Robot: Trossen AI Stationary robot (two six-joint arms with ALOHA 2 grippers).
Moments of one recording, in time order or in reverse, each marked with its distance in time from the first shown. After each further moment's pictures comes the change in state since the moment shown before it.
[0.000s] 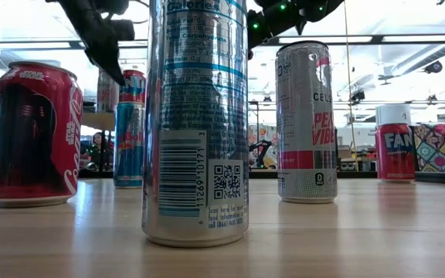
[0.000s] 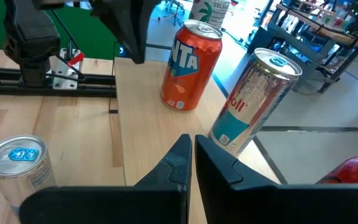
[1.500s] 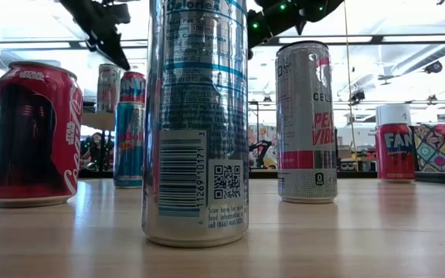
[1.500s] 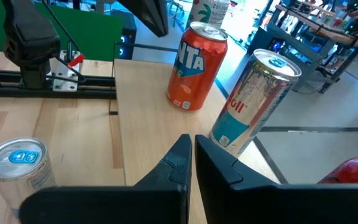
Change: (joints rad) left arm 0.006 -0.073 0.018 0.106 -0.063 -0.042; right arm 0.000 0.000 0.000 0.006 0.000 0.005
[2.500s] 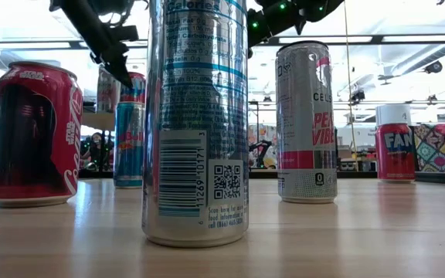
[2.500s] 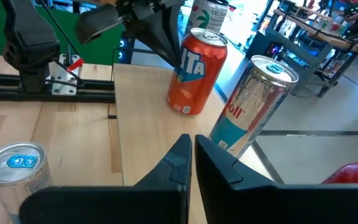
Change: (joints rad) left arm 0.008 0.051 -0.104 0.138 -0.139 0.048; right arm 0.000 0.000 0.000 0.016 0.000 -0.007
